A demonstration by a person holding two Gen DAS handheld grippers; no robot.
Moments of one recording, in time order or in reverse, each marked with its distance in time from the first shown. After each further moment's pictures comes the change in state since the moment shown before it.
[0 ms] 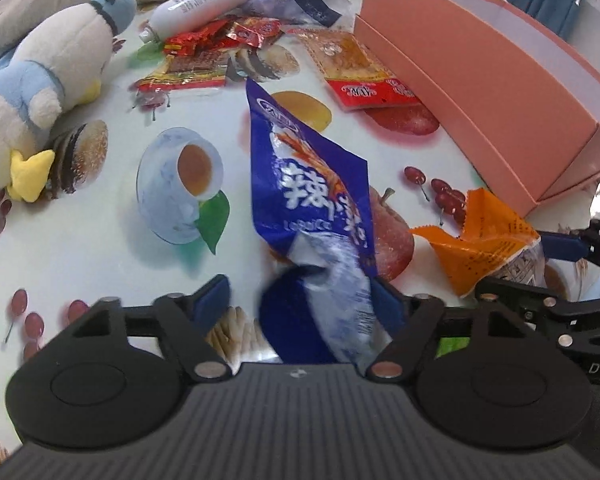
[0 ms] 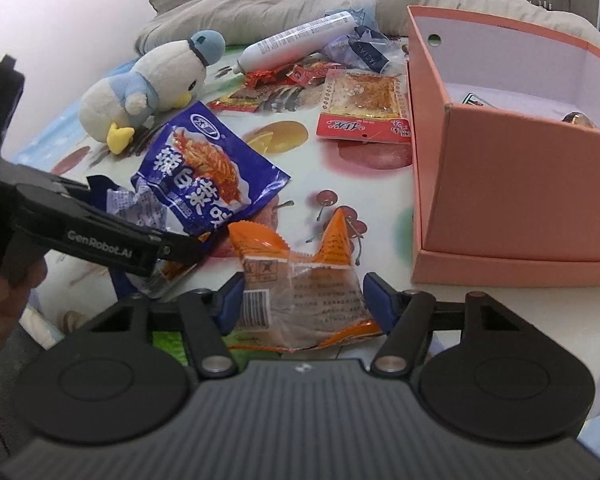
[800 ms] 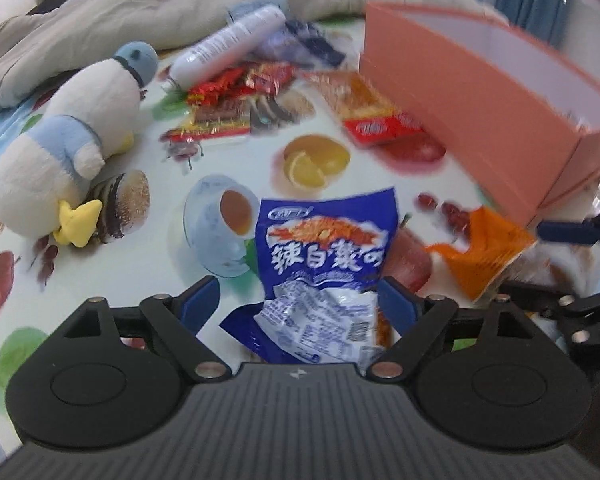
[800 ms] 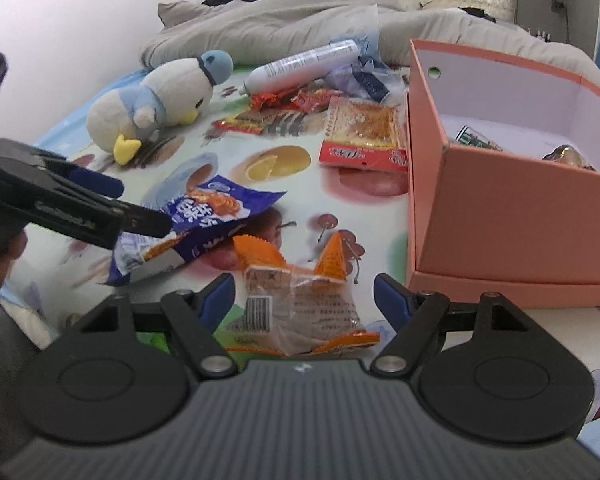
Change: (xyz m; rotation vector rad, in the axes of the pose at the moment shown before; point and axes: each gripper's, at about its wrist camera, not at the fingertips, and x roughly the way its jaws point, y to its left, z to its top) left arm -0.028 0.012 0.005 0.112 -0.075 0.069; right arm -0.011 0.007 0.000 -0.061 -0.067 -0.008
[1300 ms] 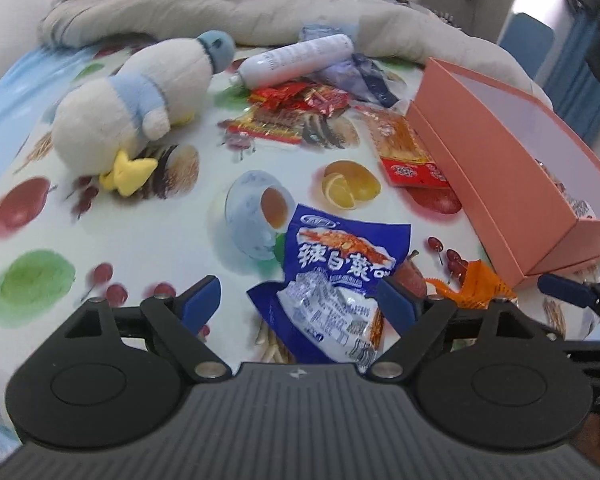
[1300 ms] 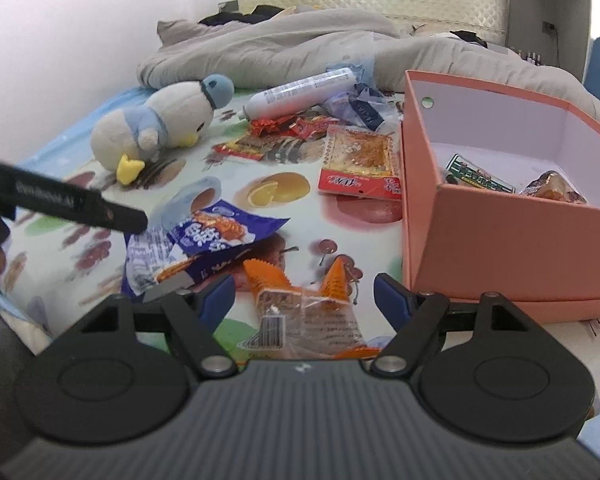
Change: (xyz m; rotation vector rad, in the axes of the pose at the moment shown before) left arm -0.045 0.020 -0.016 -0.284 -0.093 0.015; right arm -0.021 0.009 0.006 0.011 -0.080 -0.038
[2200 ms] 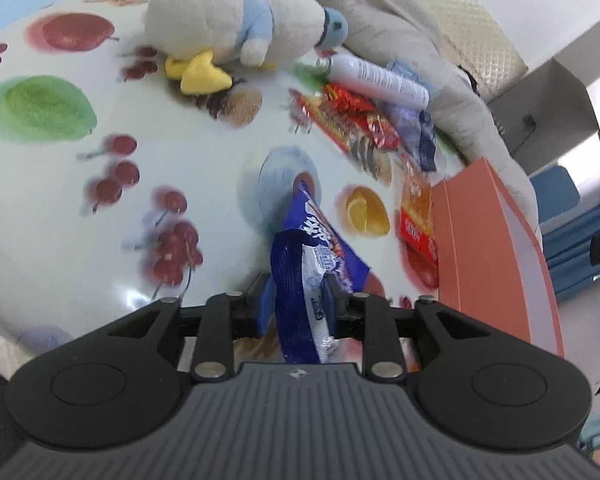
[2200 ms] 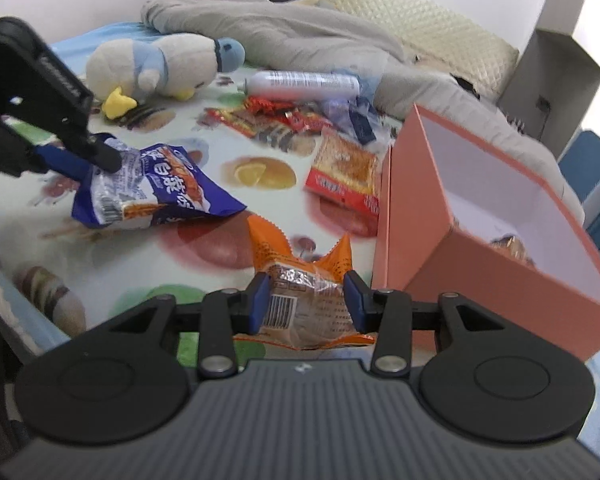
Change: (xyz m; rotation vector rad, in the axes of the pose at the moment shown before) left arm 0.000 0.051 -0.034 -0.597 -0.001 -0.122; right arm 0.006 0.050 -0.006 -0.300 0.044 -0.203
